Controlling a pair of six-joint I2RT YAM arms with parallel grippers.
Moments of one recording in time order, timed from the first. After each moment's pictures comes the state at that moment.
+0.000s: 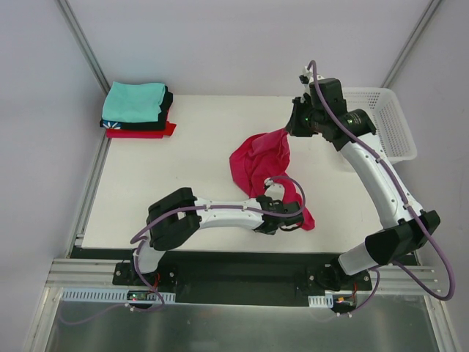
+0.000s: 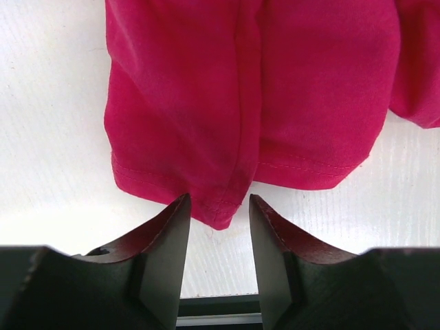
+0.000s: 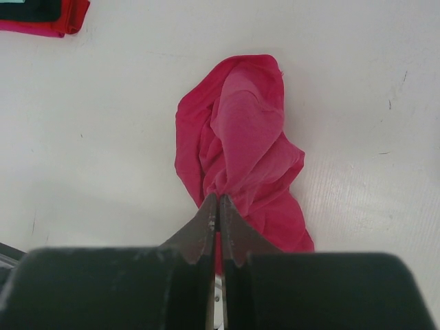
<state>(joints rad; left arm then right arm) -1.28 2.02 1.47 -0.83 -0.50 -0.99 0.44 1.50 1.72 -0.89 -0.01 0.32</state>
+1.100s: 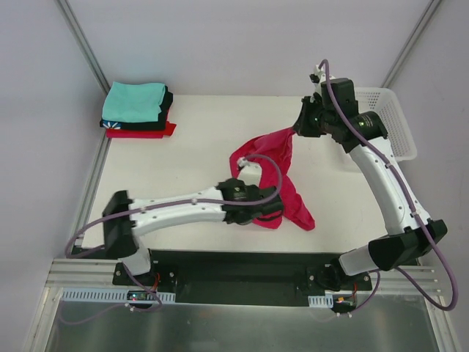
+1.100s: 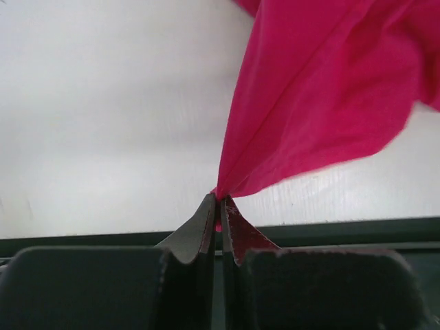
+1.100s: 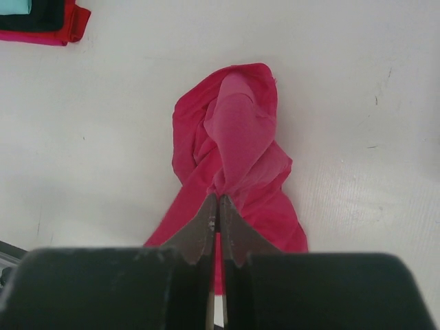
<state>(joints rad) -1.28 1.74 1.46 -1.14 -0.62 -1.03 0.40 1.46 1.71 -0.90 -0.04 0.32</state>
